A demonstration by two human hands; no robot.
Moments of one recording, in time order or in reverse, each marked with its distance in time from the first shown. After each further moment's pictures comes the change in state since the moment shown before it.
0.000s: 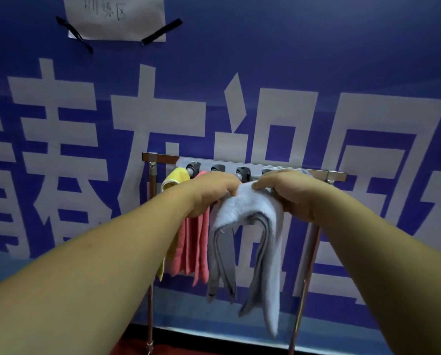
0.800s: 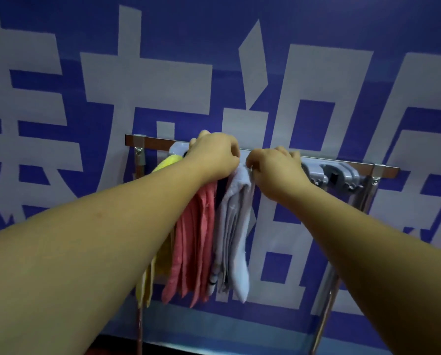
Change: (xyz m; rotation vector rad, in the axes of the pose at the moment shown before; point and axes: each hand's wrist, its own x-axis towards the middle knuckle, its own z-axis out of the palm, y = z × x) left_hand 0.147 -0.047 -0.052 0.850 0.397 0.145; right_hand 0.169 0.034 0.050 -1.086 0.395 -0.457
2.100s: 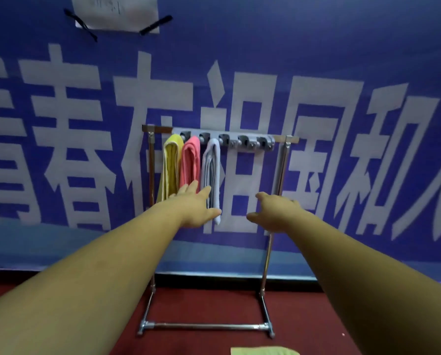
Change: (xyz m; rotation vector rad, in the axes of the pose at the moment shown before) left_hand -0.350 0.068 -0.066 0.112 -0.509 -0.041; right_hand -0.344 -0.054 -0.153 0.000 -0.535 0.346
